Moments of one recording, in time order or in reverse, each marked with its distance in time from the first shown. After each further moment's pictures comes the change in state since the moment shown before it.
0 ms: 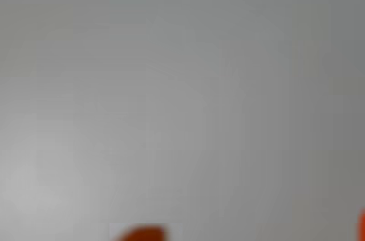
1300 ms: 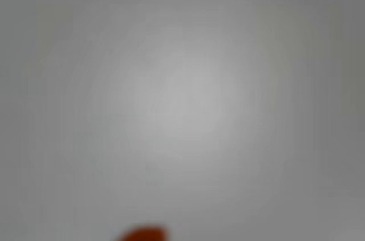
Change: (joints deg) arm -14.9 -100.2 -71.9 -12.1 55.4
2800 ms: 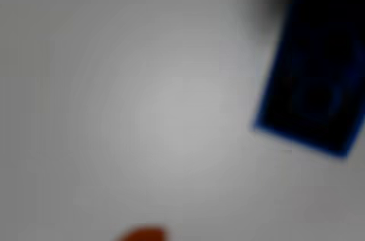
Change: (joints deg) arm 3.4 -59.8 -97.2 35.7 -6.9
